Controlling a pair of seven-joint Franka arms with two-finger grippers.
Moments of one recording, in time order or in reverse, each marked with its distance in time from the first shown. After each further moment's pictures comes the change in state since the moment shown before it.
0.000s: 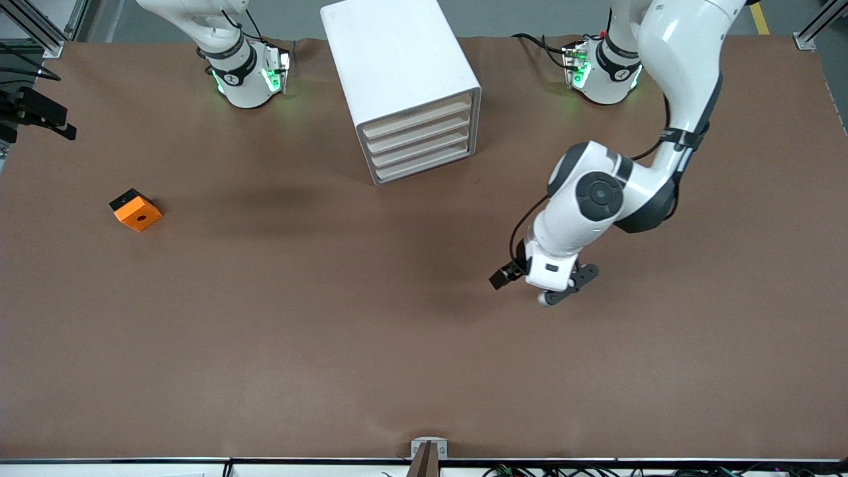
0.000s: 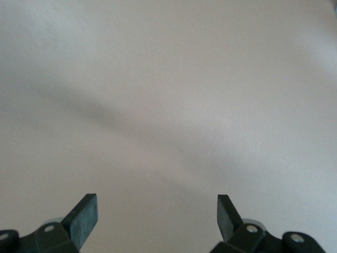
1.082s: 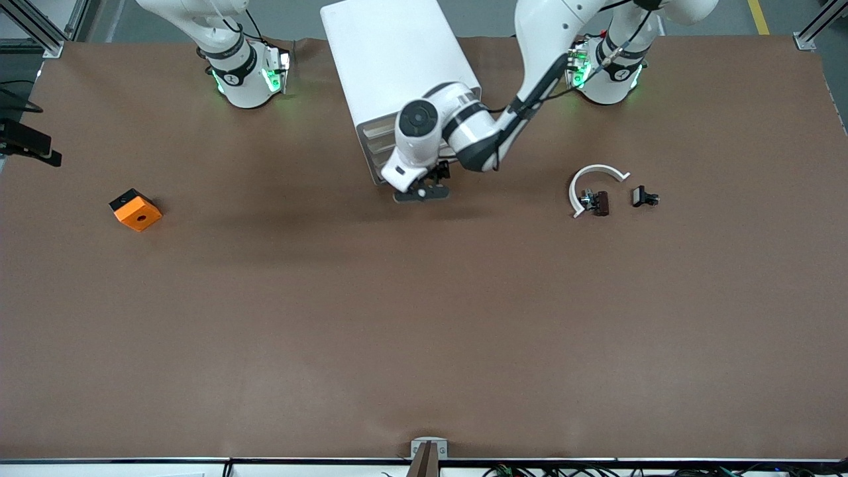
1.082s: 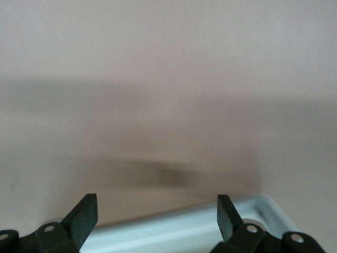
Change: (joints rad) left arm -0.459 0.106 0.006 -0.080 0.000 0.001 -0.012; right arm 0.001 0.214 -0.002 0.286 0.000 -0.119 0.000
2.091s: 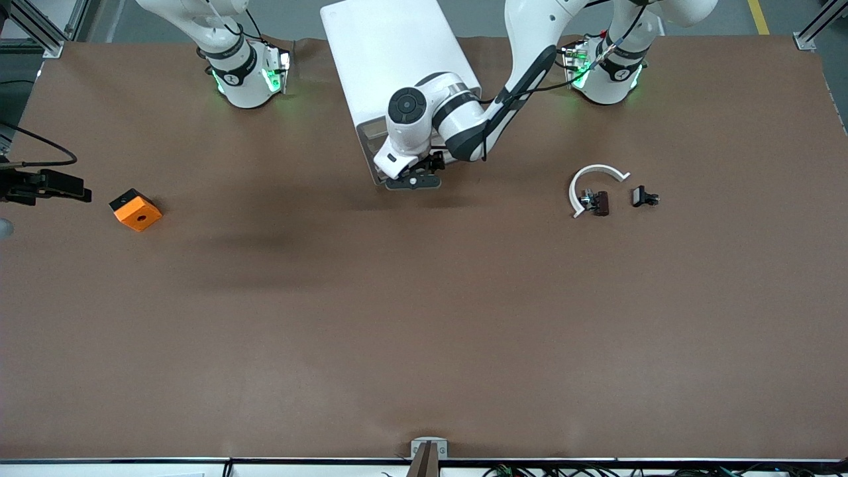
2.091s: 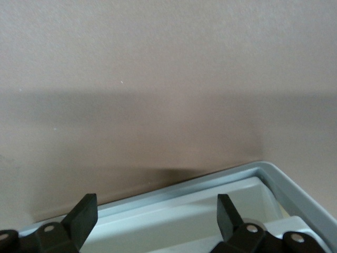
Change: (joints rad) left arm -0.118 0.000 0.017 -0.026 0.000 -0.002 0.003; right arm 0.001 0.127 -0.005 -0.014 -0.001 0.073 -0.010
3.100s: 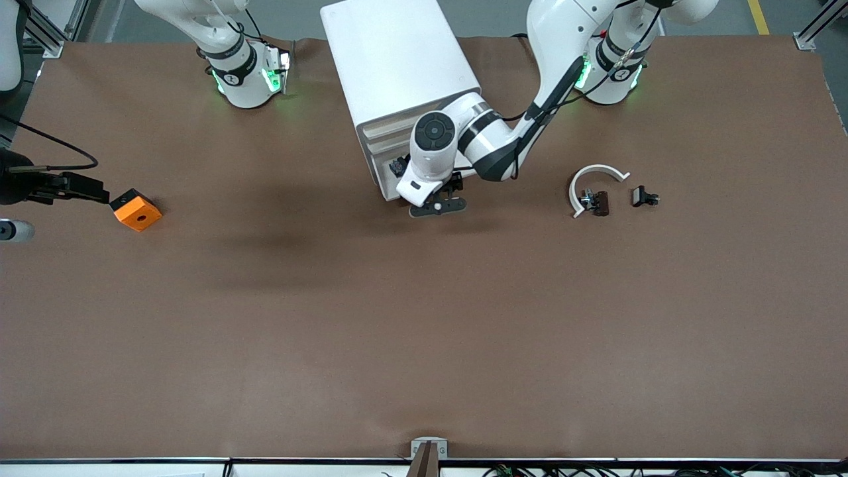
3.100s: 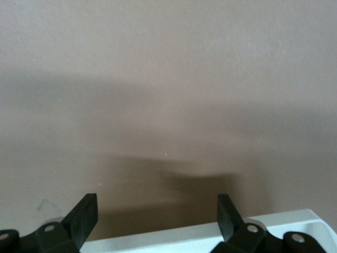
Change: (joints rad) left arm 0.088 -0.018 0.031 0.003 -0.001 0.001 0.000; right arm 0.058 -0.001 -0.012 -0.009 0.001 -0.003 0.089
